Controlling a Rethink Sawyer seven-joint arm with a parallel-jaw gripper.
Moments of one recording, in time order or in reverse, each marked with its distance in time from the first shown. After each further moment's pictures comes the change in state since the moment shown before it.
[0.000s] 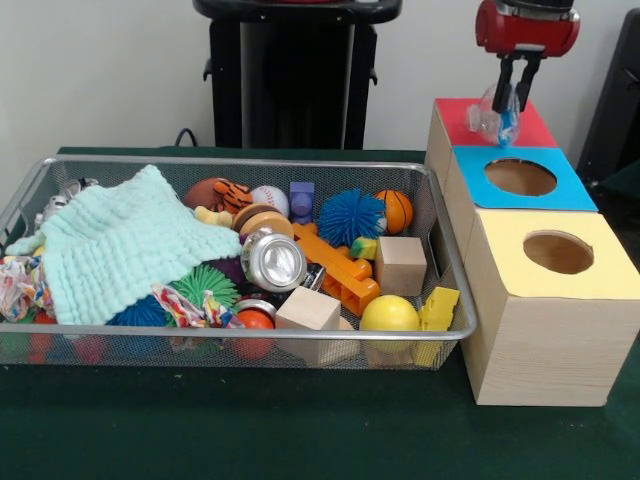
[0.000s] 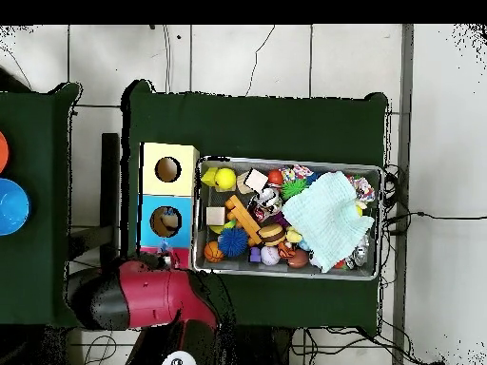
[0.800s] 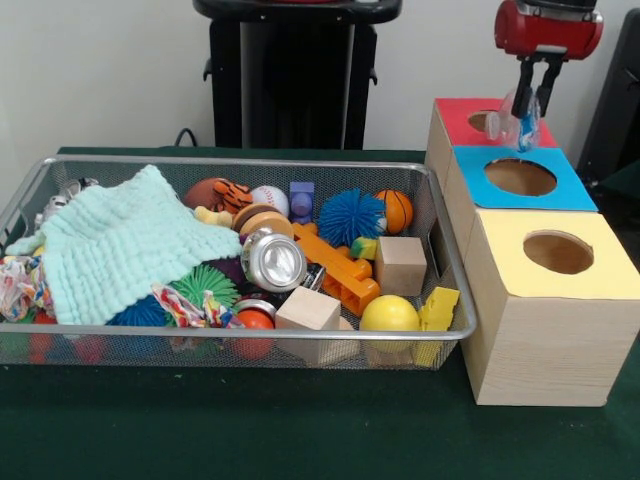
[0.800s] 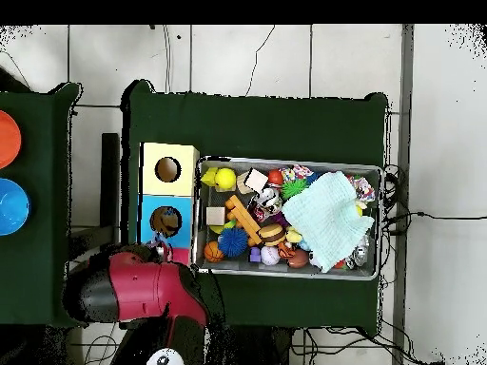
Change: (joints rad) arm 0.048 0.028 -0.044 -0.065 0.053 0.001 0.001
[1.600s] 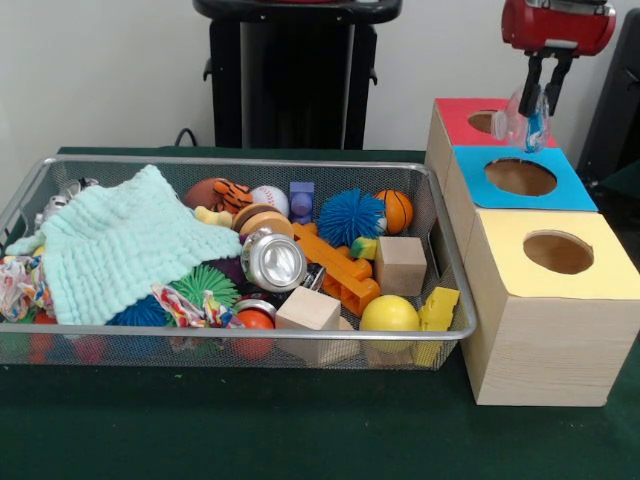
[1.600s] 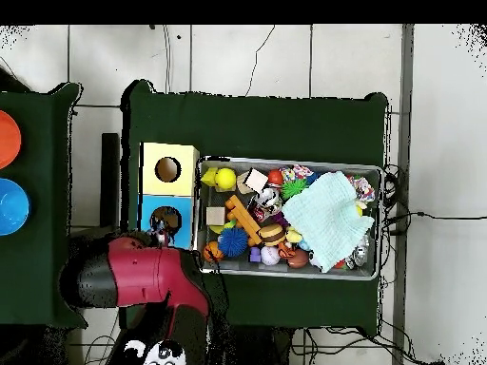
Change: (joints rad) arm -0.011 0.009 -0.014 -0.082 0.003 0.073 0.000
